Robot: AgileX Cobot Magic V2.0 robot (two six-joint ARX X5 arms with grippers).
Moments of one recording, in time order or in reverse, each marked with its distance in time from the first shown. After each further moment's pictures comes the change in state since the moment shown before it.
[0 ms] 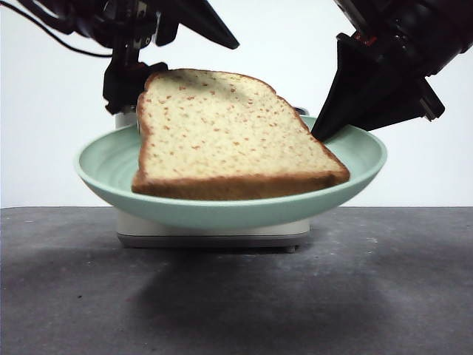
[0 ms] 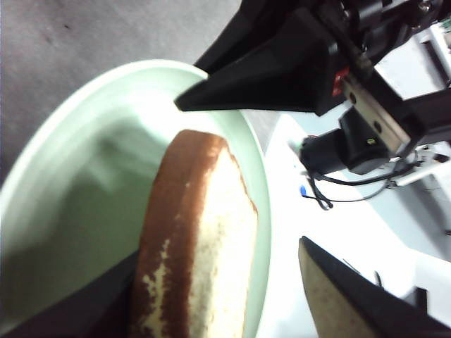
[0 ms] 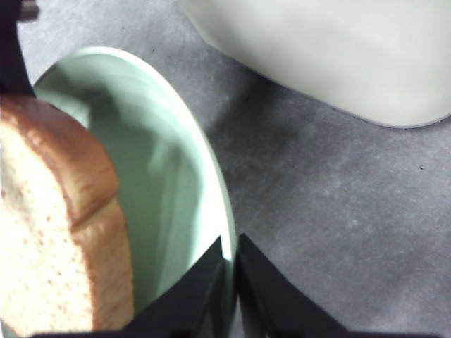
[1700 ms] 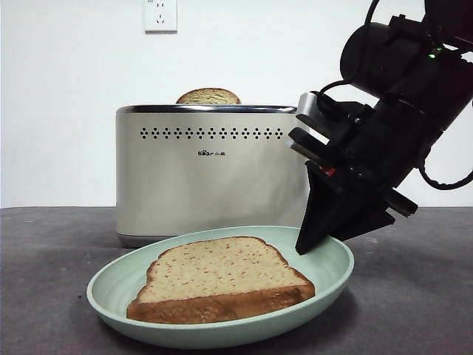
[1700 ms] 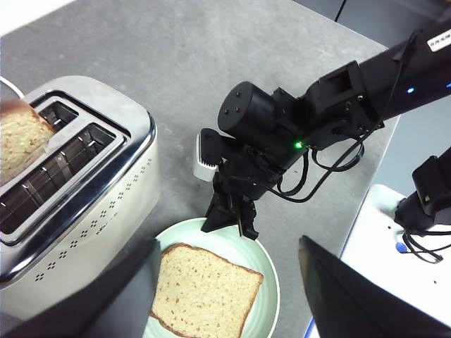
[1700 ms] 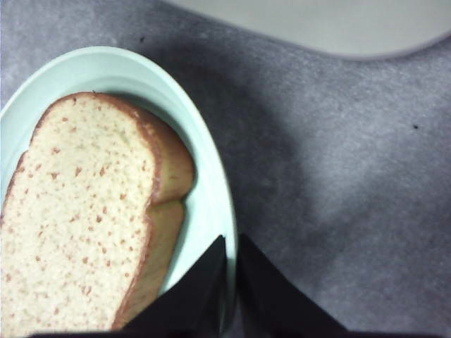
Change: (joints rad) left arm -0.077 -0.265 0.517 -0.397 -0.480 0.104; right arm -0.033 0.381 0.000 0.191 0.041 0.018
